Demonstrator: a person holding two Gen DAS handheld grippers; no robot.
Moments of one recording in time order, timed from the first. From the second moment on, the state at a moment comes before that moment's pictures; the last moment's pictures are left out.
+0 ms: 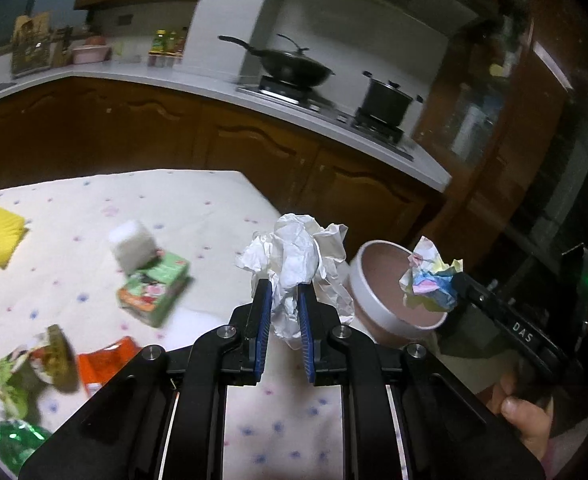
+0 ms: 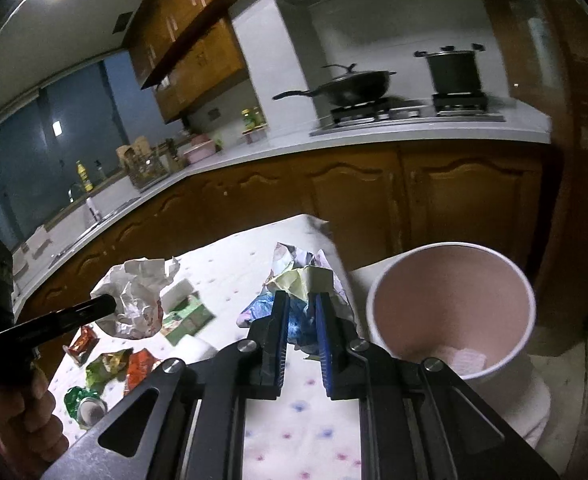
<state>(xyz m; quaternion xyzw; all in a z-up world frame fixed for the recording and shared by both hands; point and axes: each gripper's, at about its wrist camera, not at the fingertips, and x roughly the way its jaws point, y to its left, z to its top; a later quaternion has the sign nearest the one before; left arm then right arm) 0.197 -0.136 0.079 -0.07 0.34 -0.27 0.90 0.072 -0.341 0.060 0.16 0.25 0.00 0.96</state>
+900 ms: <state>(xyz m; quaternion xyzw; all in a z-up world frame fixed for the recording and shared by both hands) 0.216 -0.286 0.059 -0.03 0.35 -0.35 0.87 0.062 -0.432 0.034 0.18 0.25 -0.09 0.95</state>
